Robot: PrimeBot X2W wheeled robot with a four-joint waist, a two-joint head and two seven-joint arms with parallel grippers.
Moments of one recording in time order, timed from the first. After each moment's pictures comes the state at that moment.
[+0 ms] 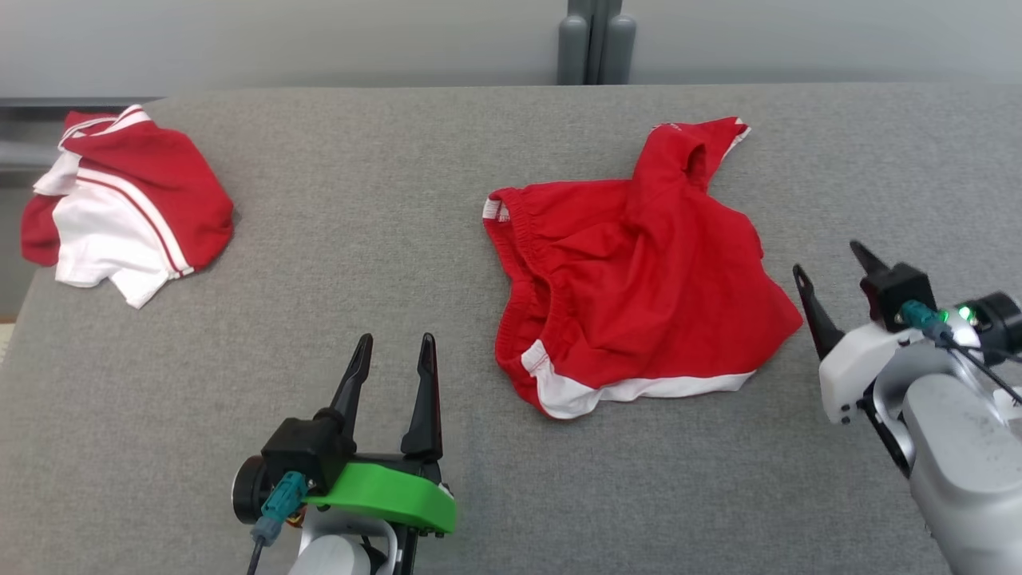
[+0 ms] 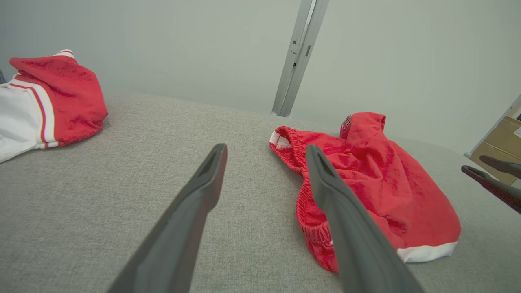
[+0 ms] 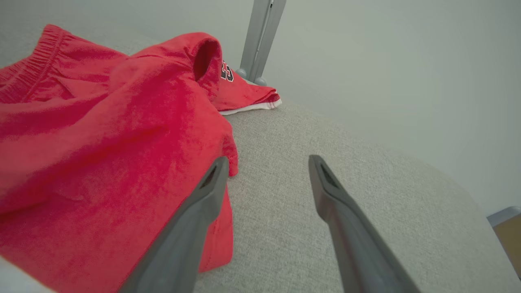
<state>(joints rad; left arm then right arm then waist) -0.13 0.05 -0.40 0.17 -0.41 0.10 -0.26 -0.54 -0.34 0.27 0.78 0.08 0.13 -0.26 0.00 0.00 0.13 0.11</state>
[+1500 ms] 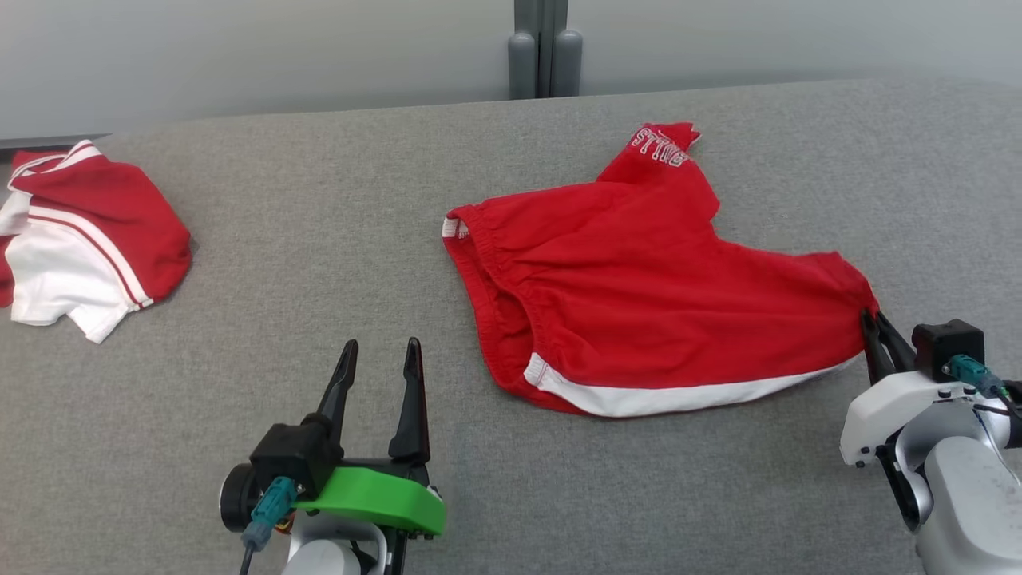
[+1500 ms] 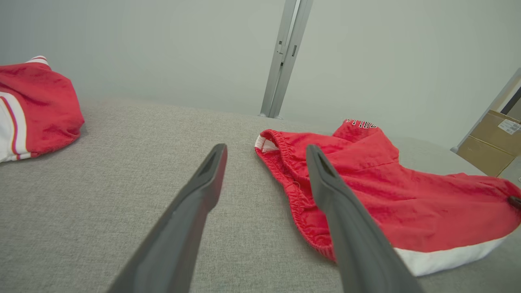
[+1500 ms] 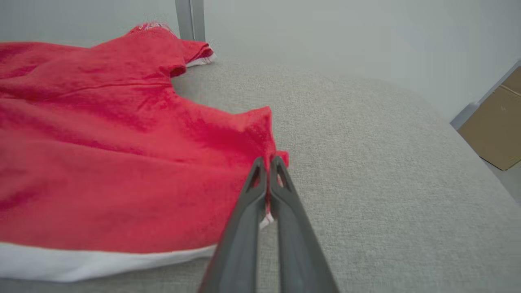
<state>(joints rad) -0.11 0.05 -0.37 0.18 -0.39 0.11 -0.26 -0.36 -0.27 0.02 0.69 0.10 0.13 -0.22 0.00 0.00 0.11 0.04</state>
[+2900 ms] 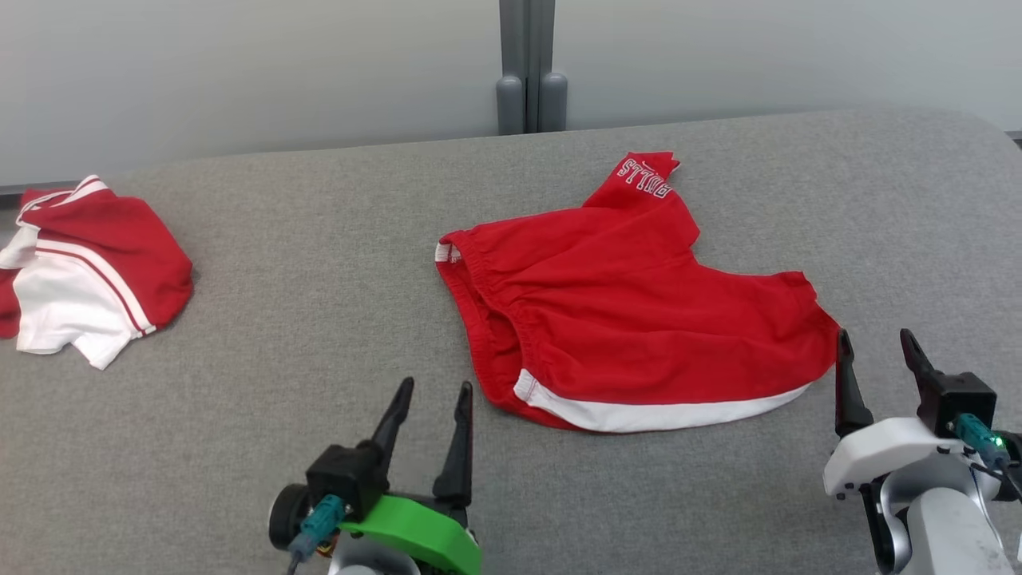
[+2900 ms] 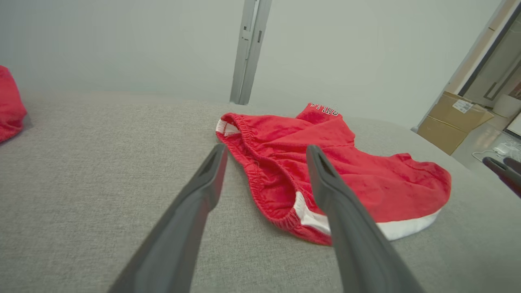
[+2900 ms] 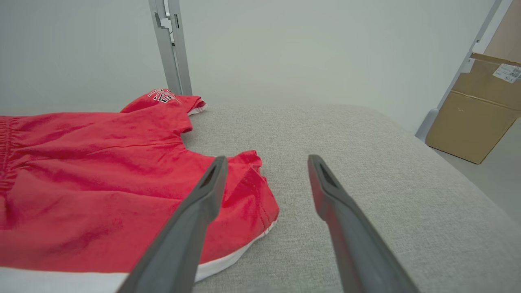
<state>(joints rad) -0.11 0.05 -0.45 0.25 -0.42 0.05 -0.26 -0.20 -0.07 -0.20 0.47 -0.04 0.13 -0.26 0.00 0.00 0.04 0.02</state>
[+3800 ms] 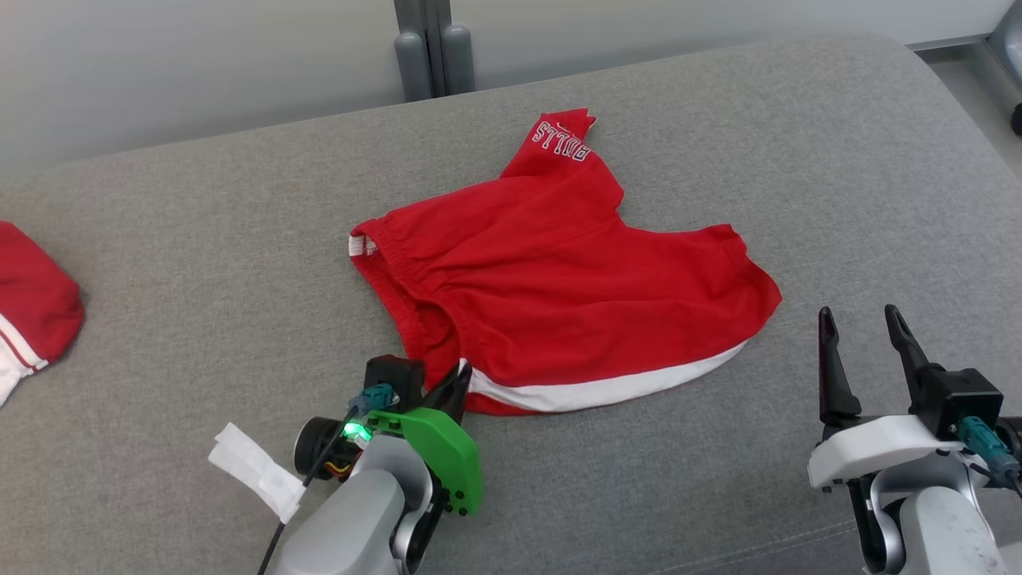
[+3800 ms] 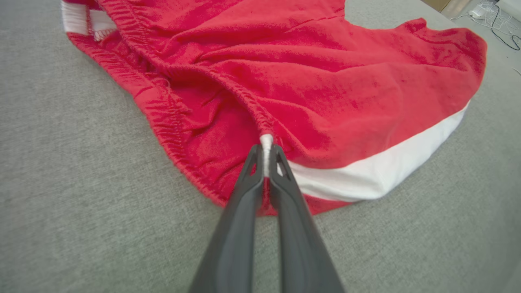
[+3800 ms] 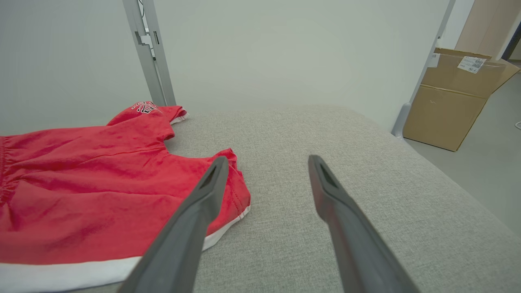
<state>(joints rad) -0.51 0.05 -0.76 0.83 -0.67 0.01 -0.16 -0.12 -0.05 -0.13 0.23 0.03 0.13 -0.23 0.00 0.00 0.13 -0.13</state>
